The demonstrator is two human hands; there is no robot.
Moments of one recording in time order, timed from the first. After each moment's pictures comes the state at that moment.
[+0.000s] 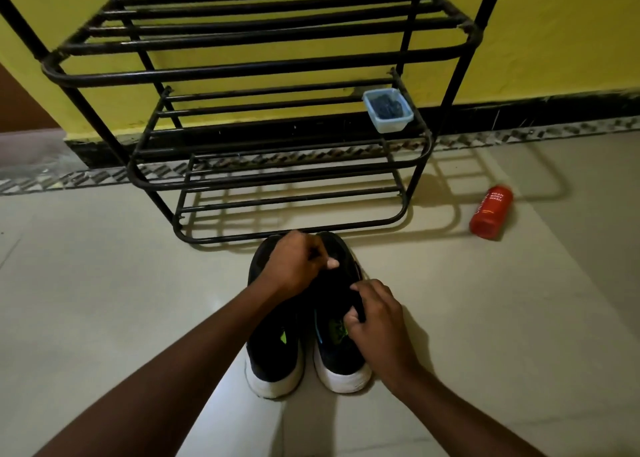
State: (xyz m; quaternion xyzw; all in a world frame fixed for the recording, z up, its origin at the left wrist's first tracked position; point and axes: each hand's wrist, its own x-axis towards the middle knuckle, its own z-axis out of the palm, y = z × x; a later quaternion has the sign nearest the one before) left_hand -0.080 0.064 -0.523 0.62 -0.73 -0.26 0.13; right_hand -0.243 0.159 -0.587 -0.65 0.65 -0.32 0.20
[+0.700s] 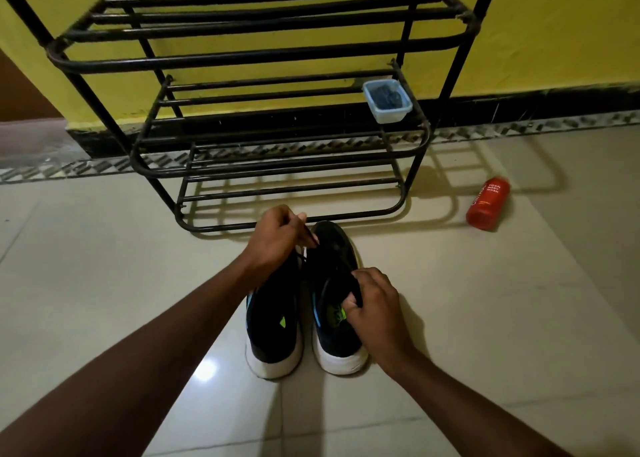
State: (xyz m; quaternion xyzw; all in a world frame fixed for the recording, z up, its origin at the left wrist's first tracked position) left_hand -0.067 0.069 -0.501 0.60 -0.54 -0.48 0.35; right_hand -0.243 0.161 -0.587 -0.66 0.65 -0.32 0.19
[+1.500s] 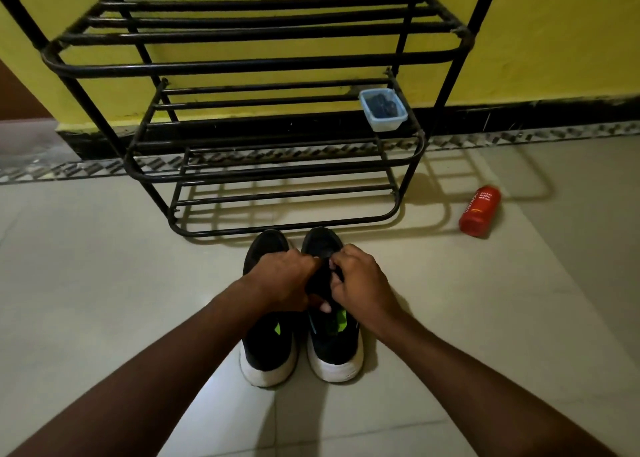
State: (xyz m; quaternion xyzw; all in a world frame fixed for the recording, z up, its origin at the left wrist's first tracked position) left_hand -0.073 0.083 -0.518 0.47 -0.87 -0.12 -0.11; right_hand -0.235 0.111 -0.546 -0.74 0.61 -0.21 0.18
